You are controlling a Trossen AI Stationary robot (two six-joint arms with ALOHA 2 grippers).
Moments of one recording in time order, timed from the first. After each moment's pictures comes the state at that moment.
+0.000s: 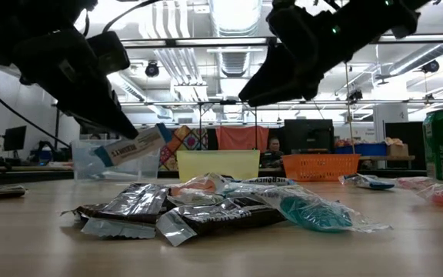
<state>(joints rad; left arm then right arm) -0.28 1.28 0.45 0.16 -0.28 -0.43 0.24 1.59 0.82 0.22 0.49 0.30</state>
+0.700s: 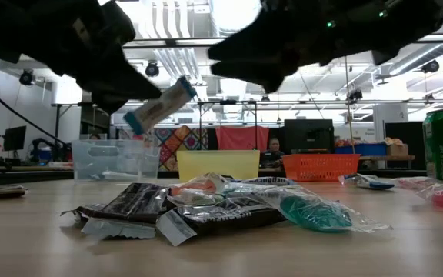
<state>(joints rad) -0.28 1.28 0.45 0.42 -0.28 -0.36 0.24 1.73 0.77 0.79 0.20 0.05</state>
